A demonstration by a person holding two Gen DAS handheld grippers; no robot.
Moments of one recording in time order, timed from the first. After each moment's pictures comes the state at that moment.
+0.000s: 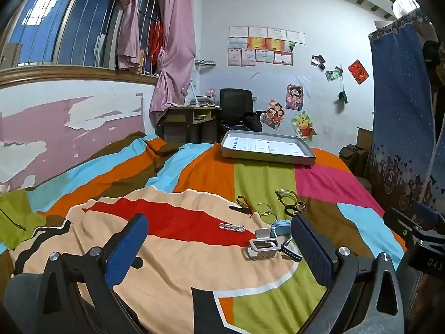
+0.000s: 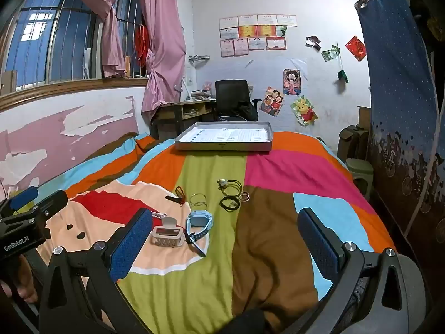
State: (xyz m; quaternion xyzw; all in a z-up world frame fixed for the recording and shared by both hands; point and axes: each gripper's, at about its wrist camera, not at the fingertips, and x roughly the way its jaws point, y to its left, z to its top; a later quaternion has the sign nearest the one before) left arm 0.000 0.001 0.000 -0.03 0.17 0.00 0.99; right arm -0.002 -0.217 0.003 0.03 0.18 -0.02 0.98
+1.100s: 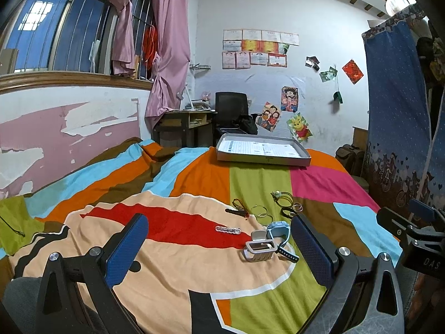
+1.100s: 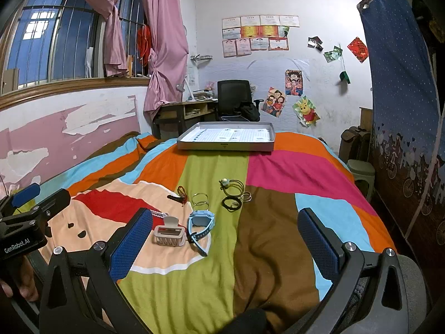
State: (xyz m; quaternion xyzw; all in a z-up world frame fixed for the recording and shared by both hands) left arm 0.002 -0.008 0.007 -0.02 0.16 0.00 0.99; right arm -0.003 -0.215 0.003 0.03 0.17 -0.01 0.98
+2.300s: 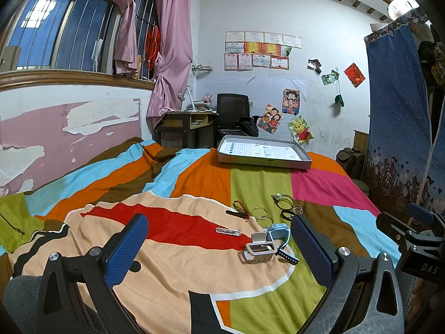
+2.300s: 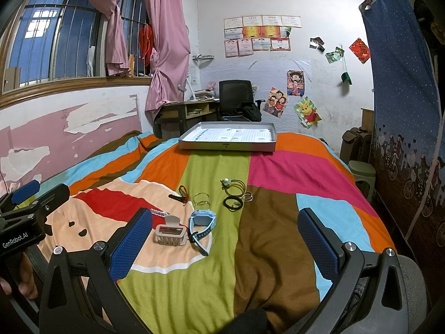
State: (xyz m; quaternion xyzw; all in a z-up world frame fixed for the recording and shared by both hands) left arm -0.008 -0.006 0.018 -0.02 0.16 -0.01 0.99; right arm -0.003 -0.213 0.003 0.03 0.17 -0.02 0.98
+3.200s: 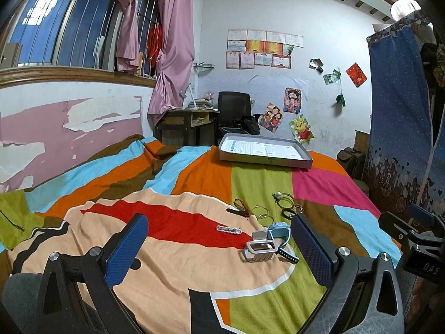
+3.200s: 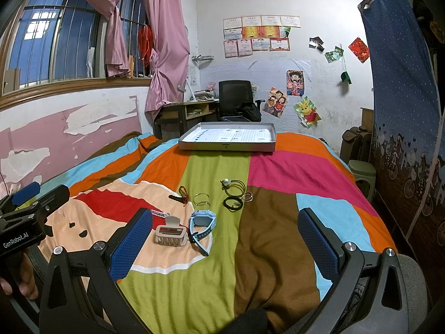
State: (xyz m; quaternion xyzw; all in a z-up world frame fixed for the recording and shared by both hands) left arm -0.008 -0.003 0.018 -0.02 0.17 -0.01 0.99; right arm -0.004 -0.214 0.004 0.03 0.17 -0.02 0.98
